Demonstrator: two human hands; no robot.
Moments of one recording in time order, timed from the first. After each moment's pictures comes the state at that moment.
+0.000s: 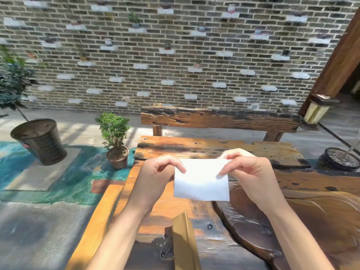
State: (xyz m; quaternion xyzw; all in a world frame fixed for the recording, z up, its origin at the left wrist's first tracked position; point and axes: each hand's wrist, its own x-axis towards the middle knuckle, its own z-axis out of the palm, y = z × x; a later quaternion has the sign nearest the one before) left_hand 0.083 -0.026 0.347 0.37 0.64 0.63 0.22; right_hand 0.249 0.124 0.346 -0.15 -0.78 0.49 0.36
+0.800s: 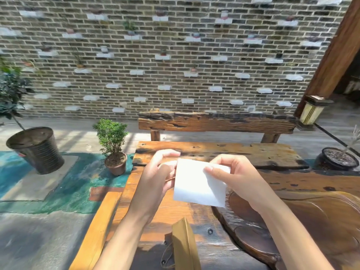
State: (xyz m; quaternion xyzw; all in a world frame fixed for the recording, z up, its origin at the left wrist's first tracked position) left_hand 0.086 -0.022 0.347 0.33 0.54 0.70 0.33; right_hand 0.234 0.122 0.358 -0.22 -0.77 0.55 0.23
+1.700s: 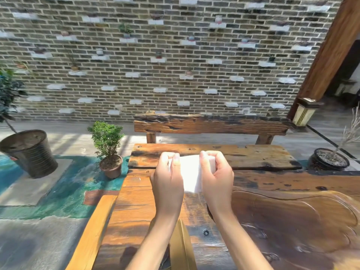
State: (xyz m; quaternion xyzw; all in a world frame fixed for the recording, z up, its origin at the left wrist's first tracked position) left_hand 0.116 0.021 0.330 0.29 0.71 0.64 -0.01; right_hand 0.188 0.085 0.323 -0.34 -0.67 0.42 0.51
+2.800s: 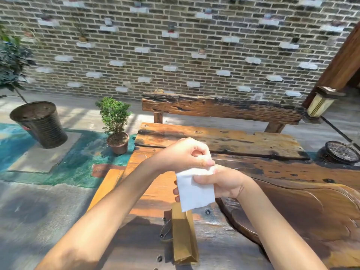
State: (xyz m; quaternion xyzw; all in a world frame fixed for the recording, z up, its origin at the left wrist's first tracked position) left_hand 0.052 0.037 0.332 0.63 0.65 0.32 0.29; right_hand 0.194 0.132 0.289 -0.06 -0.56 0.81 -0.15
